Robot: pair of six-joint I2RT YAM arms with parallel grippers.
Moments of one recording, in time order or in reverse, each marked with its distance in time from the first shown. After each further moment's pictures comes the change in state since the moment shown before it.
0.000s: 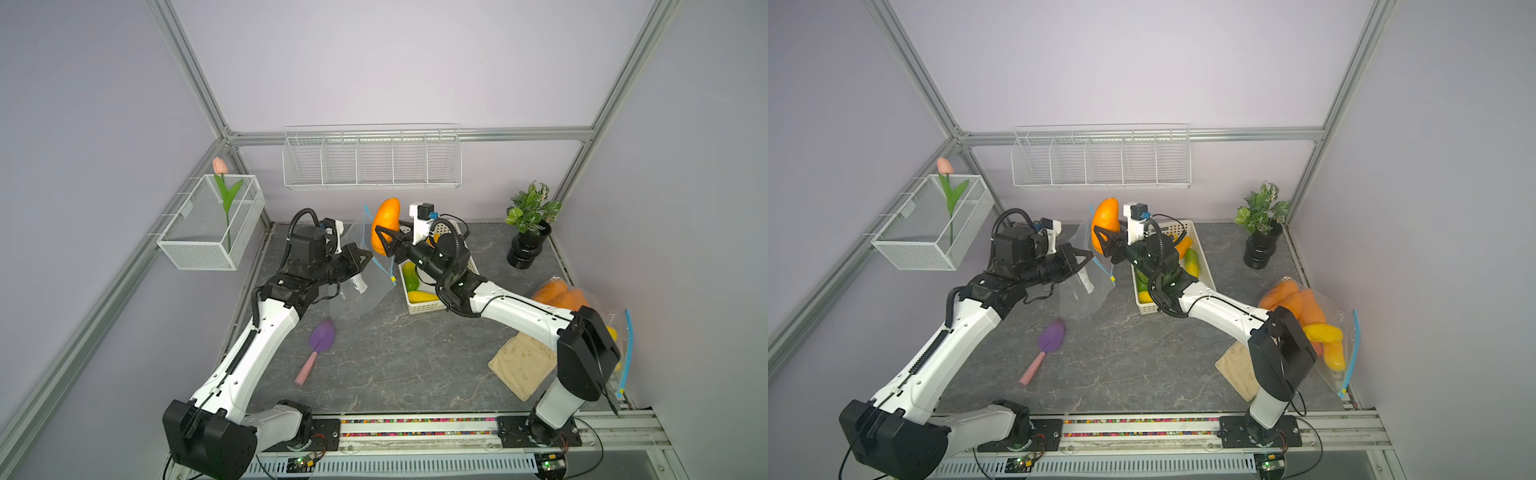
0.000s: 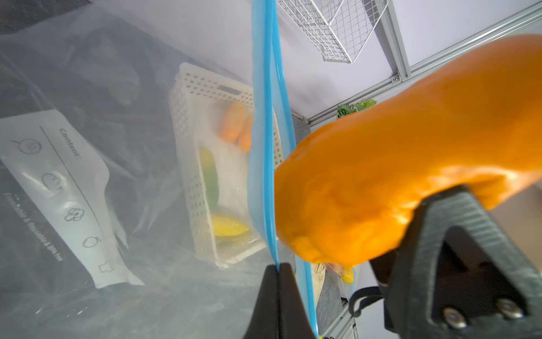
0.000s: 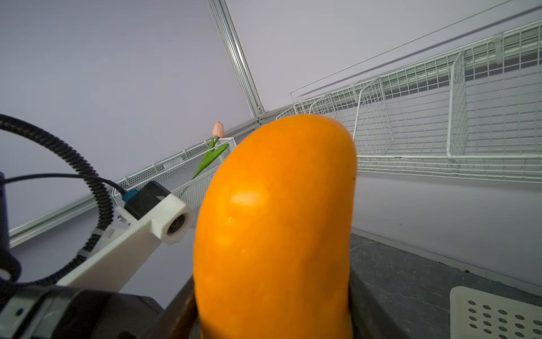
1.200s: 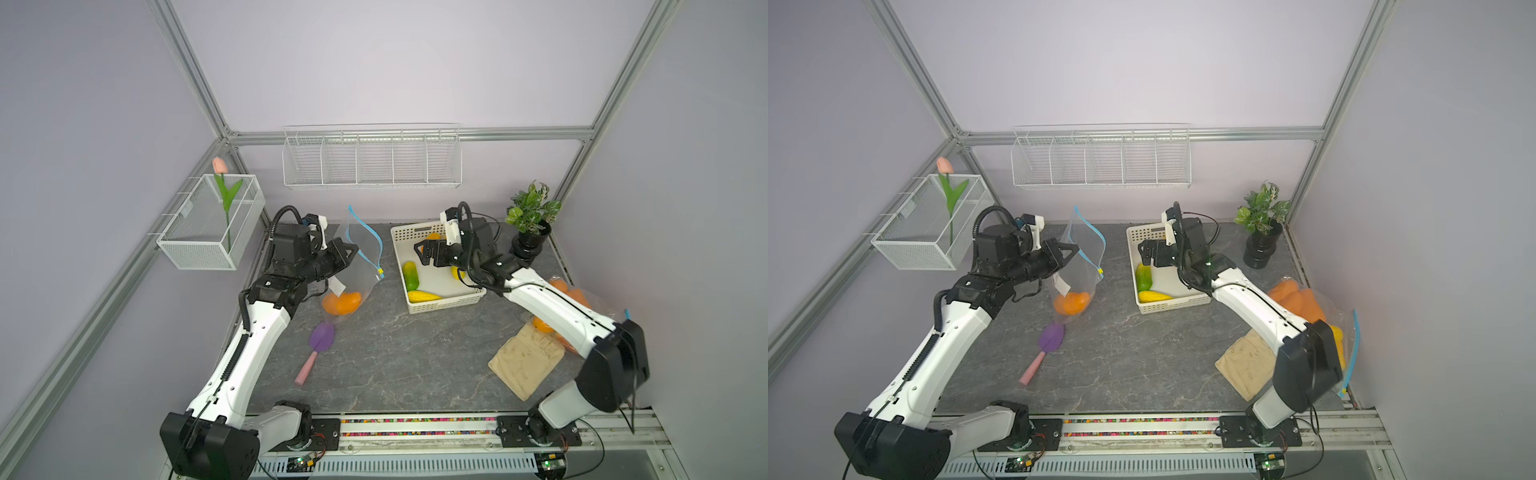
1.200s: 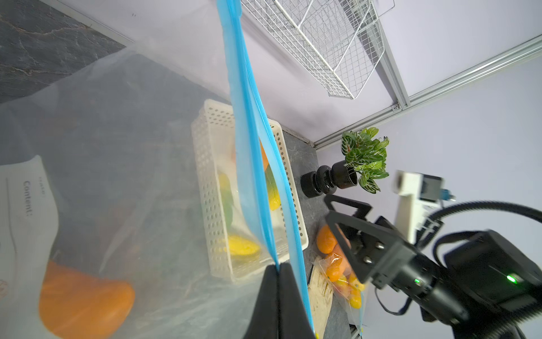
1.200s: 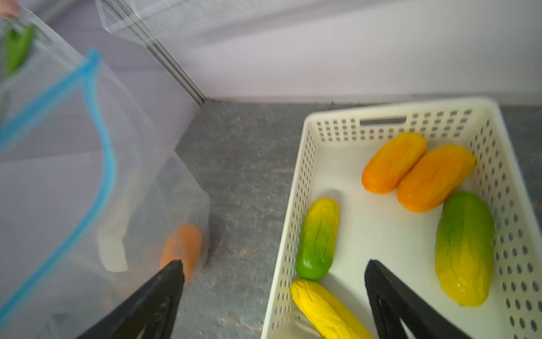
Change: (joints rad) left arm 0.101 -0.030 0.000 0.002 0.007 0.031; right arm -0.228 -0.054 0.116 -0.916 -0.058 0.019
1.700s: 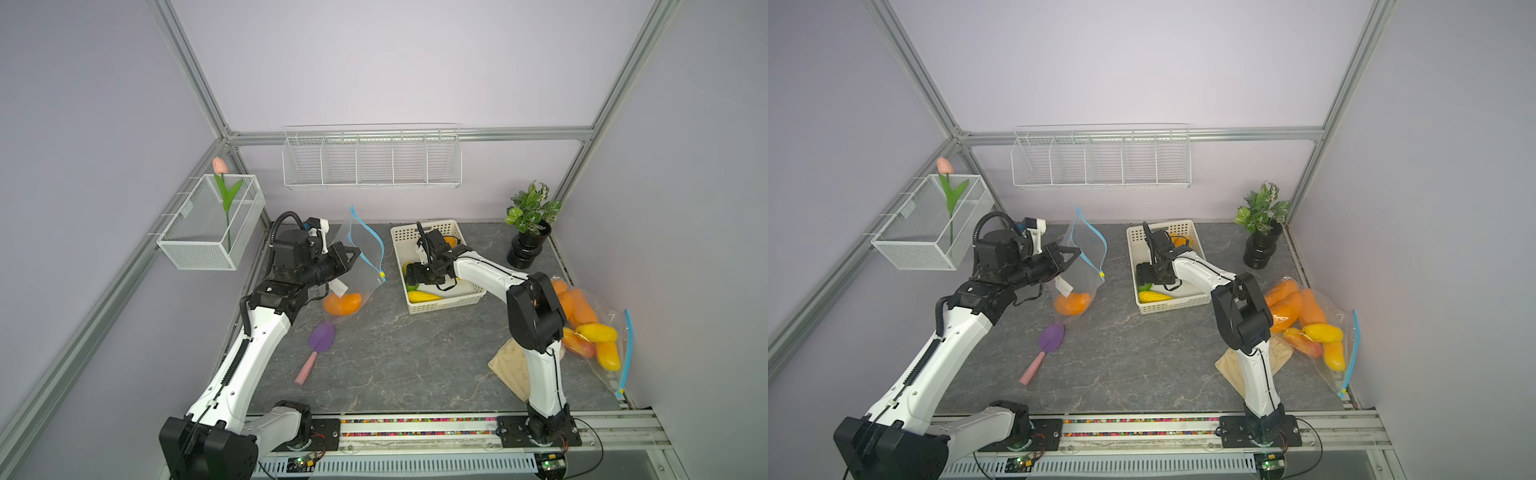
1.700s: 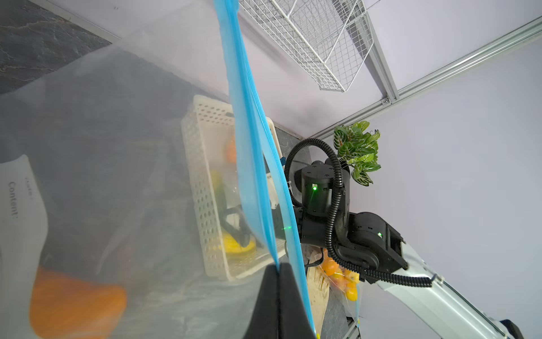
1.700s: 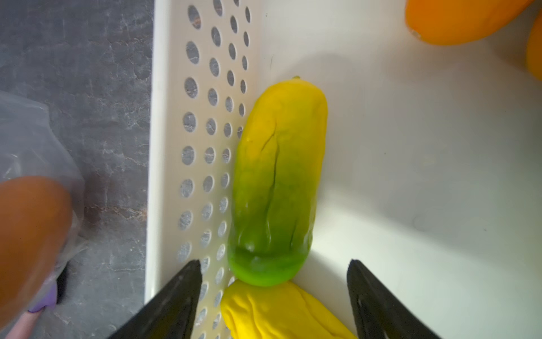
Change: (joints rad) left arm 0.000 -0.031 -0.064 0.065 0.036 0.000; right arm 0.002 0.455 0.270 -0.259 -0.042 0.004
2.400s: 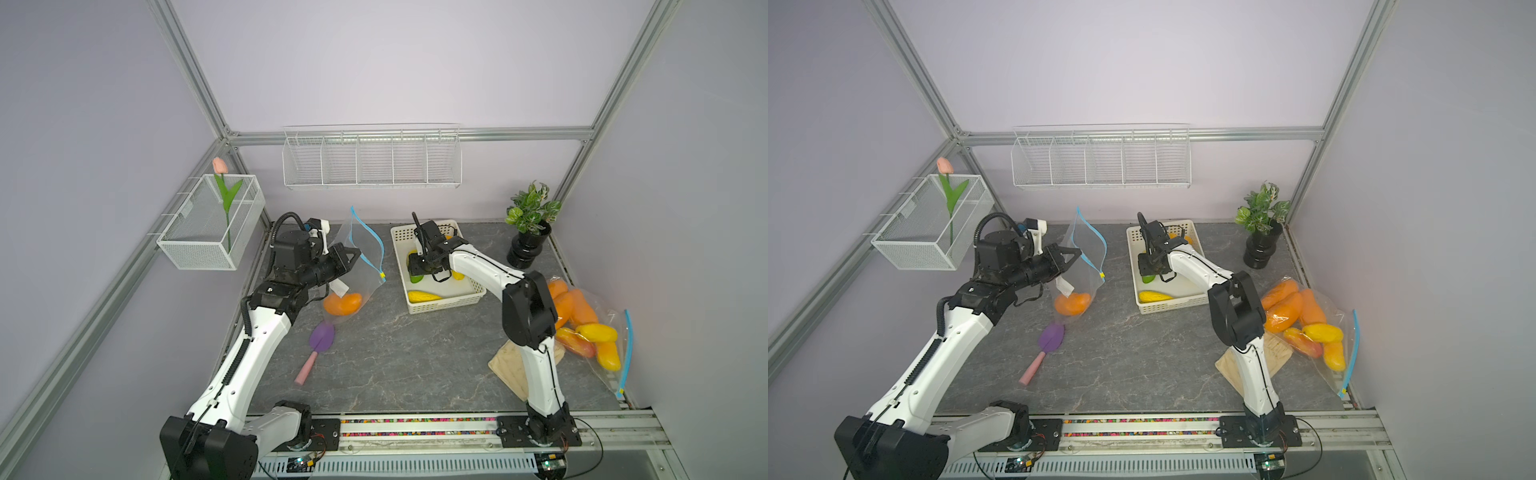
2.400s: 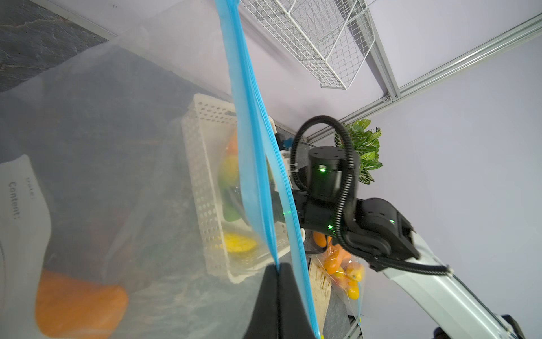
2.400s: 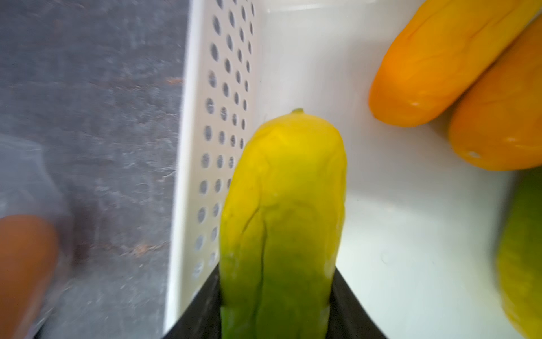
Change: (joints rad) left arm 0.000 0.000 -0.007 0.001 0.002 0.008; right arm 0.014 -0.030 0.116 -0.055 0.121 -0.034
